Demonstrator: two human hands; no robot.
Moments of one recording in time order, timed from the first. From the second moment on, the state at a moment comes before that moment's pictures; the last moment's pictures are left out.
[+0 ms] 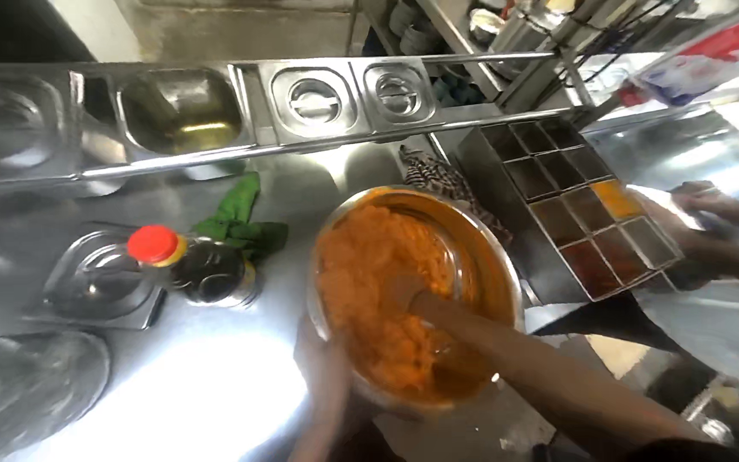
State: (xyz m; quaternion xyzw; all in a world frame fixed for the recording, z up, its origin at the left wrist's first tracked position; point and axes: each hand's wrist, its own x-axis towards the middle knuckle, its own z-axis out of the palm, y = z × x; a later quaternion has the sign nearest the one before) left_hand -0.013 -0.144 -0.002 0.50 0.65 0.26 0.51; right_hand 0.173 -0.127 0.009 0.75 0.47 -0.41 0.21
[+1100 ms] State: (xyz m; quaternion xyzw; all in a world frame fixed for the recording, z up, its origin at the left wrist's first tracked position) left_hand 0.007 0.005 -0.003 0.60 0.42 0.21 0.65; right_hand 0.272 -0.096 0.002 0.82 0.49 -0.29 -0.09
